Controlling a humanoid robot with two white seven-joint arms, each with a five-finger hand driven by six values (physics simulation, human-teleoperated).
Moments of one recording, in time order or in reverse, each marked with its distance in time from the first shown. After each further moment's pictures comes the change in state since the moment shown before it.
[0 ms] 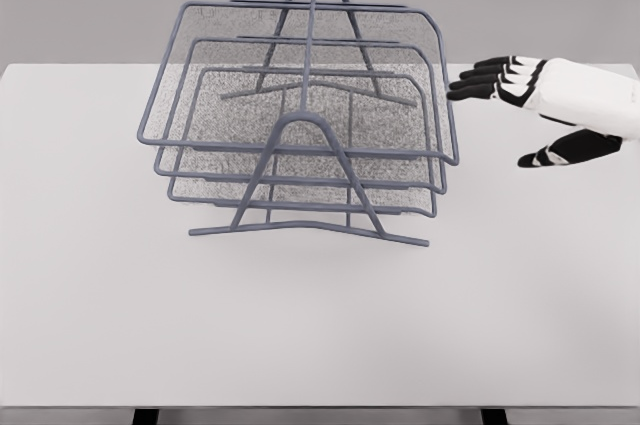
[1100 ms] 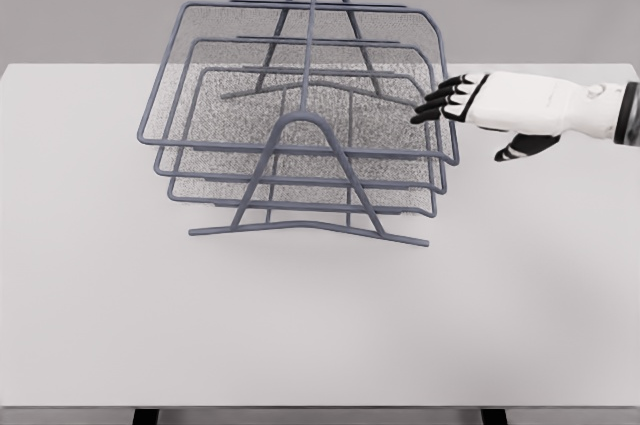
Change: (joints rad) left arm -0.002 0.000 0.000 0.000 0.000 0.000 0.000; right arm -0.270 0.080 0.329 0.149 0.311 0.000 0.005
